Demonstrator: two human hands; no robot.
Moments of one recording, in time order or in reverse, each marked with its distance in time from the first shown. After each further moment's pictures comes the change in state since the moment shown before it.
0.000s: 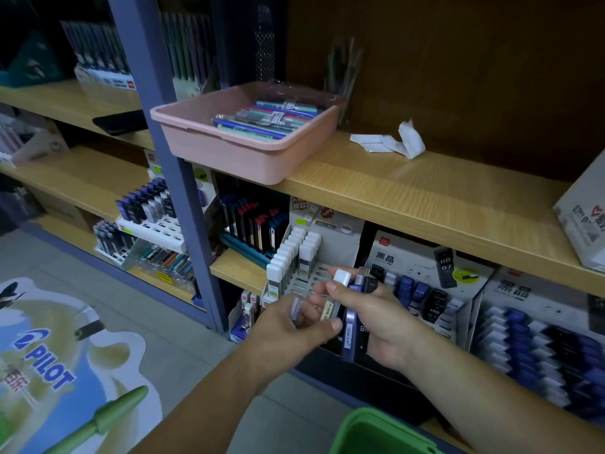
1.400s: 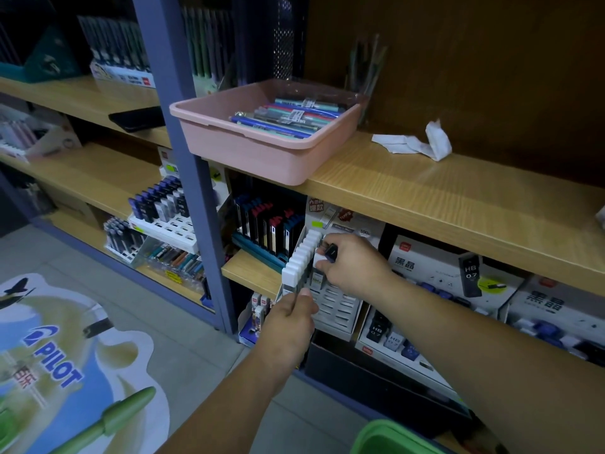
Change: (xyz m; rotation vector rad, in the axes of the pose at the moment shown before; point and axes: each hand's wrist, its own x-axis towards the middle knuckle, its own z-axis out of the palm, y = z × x) left_hand 0.030 -0.018 -0.003 -0.162 0.258 -0.110; right_hand 0.089 -0.027 0.031 -1.380 0.109 -0.446
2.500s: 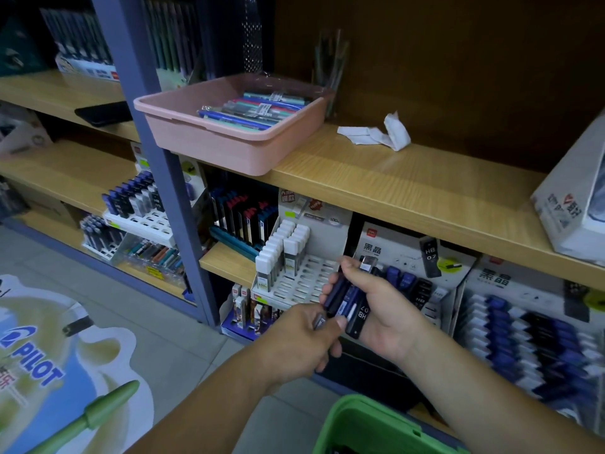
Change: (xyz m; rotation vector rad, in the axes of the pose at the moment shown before) left_hand -0.052 0.021 0.025 0.252 -0.503 0.039; right_hand -0.104 0.025 -0.019 1.661 -0.139 0.502
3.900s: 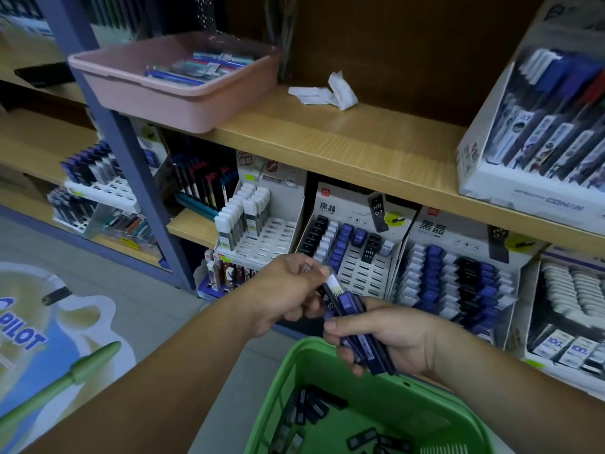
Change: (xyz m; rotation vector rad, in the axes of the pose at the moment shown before) left_hand -0.005 0.033 0.052 -0.134 -0.011 -0.083; right_hand -0.103 -0.015 -0.082 -0.608 -0.274 0.432
